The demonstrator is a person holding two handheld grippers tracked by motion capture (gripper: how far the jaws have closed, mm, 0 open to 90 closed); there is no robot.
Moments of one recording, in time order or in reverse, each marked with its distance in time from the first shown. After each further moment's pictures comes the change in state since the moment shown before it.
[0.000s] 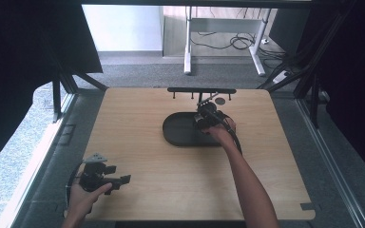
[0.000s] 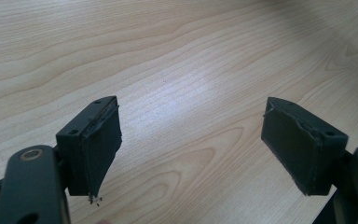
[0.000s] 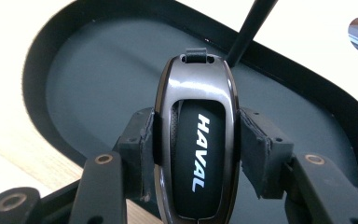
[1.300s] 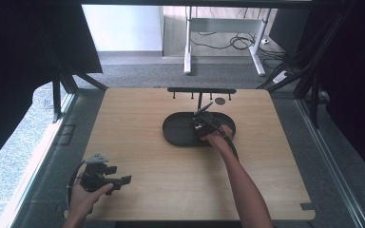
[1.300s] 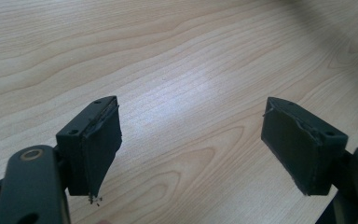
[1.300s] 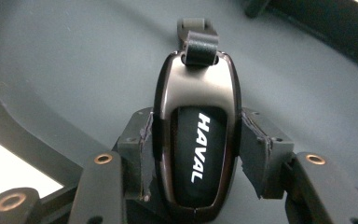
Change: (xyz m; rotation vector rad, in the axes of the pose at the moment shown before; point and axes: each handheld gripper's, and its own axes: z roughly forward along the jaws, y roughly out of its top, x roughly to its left) left arm 0.000 -0.001 0.002 0.006 0.002 0.002; right arm 0.002 -0.020 0.045 0.107 -0.016 -0.010
